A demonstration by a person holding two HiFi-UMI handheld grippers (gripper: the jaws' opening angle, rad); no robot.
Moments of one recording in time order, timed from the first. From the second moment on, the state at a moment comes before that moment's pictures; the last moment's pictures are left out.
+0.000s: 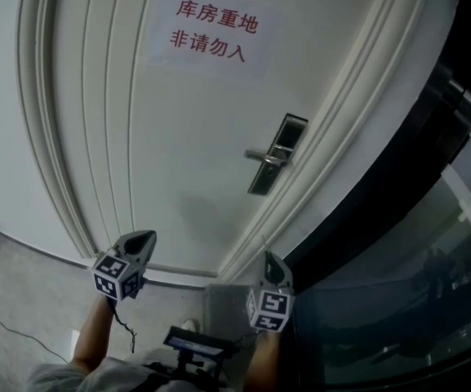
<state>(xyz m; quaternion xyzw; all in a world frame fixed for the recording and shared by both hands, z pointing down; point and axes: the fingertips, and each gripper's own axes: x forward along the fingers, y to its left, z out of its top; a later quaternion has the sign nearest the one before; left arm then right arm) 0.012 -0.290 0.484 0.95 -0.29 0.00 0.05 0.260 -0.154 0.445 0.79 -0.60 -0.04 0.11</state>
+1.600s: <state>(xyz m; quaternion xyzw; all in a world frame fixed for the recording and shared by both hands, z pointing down) 0.011 -0.223 0.486 0.96 -0.27 0.01 0.03 0.218 -0.070 0.475 0.79 -0.62 0.00 0.02</state>
